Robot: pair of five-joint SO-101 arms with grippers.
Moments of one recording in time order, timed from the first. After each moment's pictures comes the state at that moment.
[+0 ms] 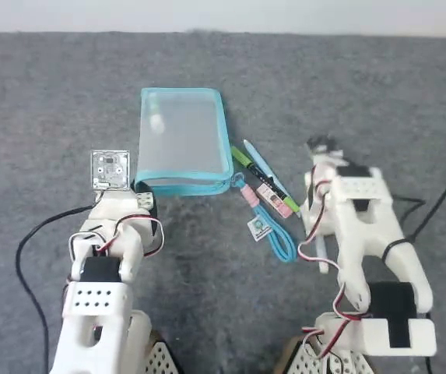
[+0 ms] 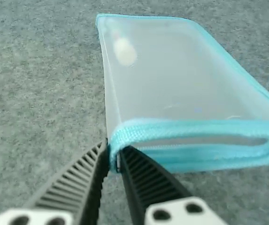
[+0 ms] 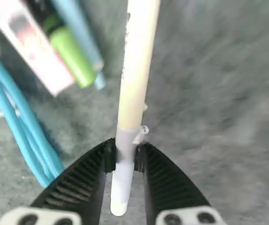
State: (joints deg) left arm -6.2 -61.2 81.9 31.3 5.3; right arm -2.7 -5.6 33.8 67.2 11.0
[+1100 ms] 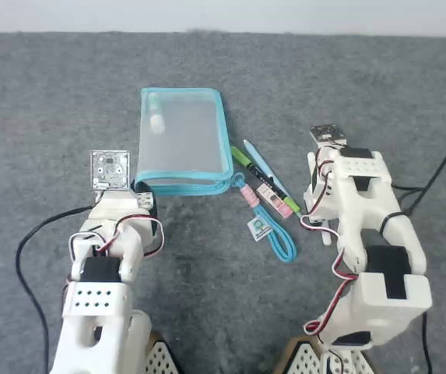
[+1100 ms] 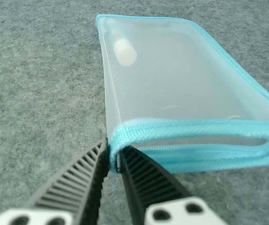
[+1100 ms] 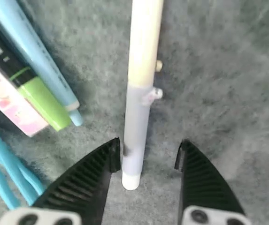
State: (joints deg) left arm -6.2 -61.3 81.9 31.3 5.3; right arm -1.3 8.6 25.8 65.5 11.2
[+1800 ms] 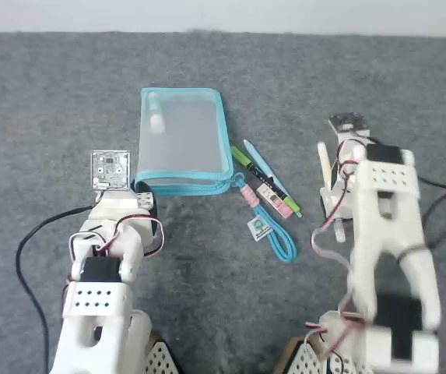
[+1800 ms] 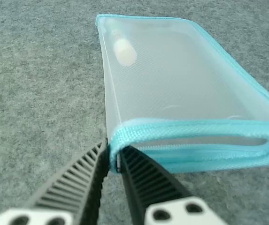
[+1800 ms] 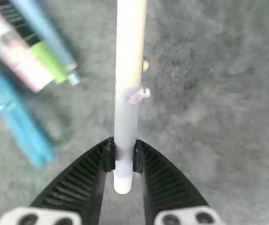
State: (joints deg) left arm -6.2 -61.3 81.9 31.3 5.3; right arm 1.2 -12.2 25.8 80.2 16.3
